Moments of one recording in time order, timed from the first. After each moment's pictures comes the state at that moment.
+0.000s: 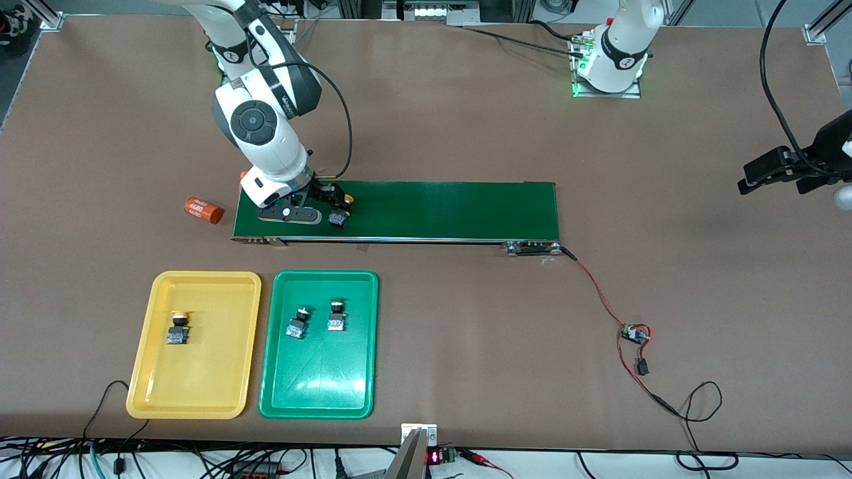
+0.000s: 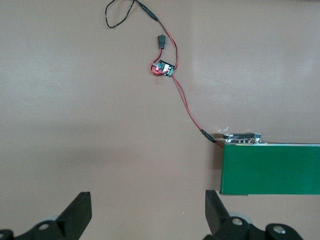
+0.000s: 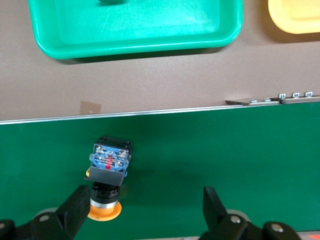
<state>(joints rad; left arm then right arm) 0.08 0.11 -0.05 -1.45 -0.04 1.55 -0.02 0.12 0.26 0.39 -2.12 -0.12 2.34 0.66</state>
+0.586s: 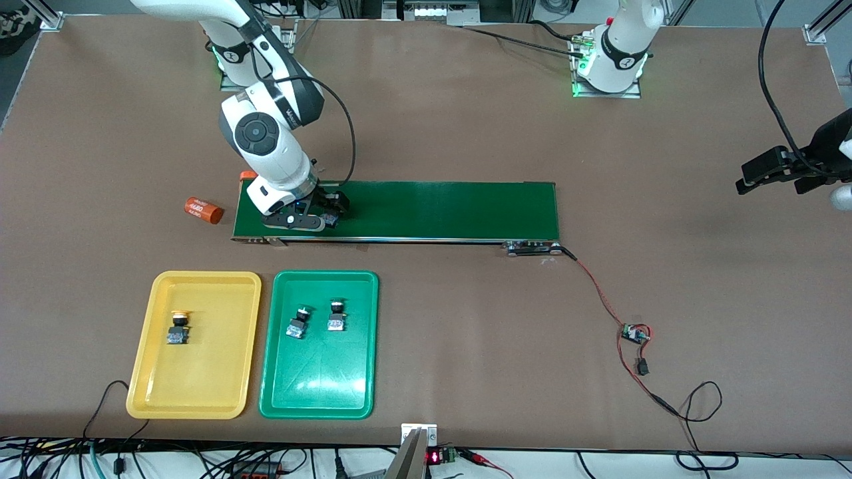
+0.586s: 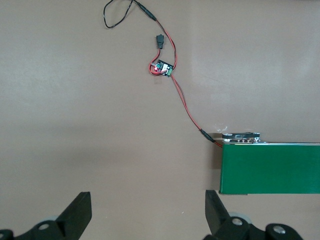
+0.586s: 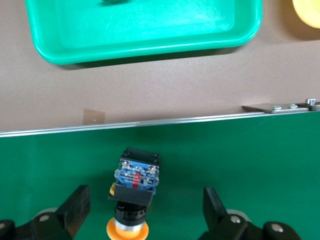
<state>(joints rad) 0.08 0.11 -0.05 -1.45 -0.04 1.55 -0.02 0.12 0.32 0.39 -2.12 -0.12 2.42 0.67</state>
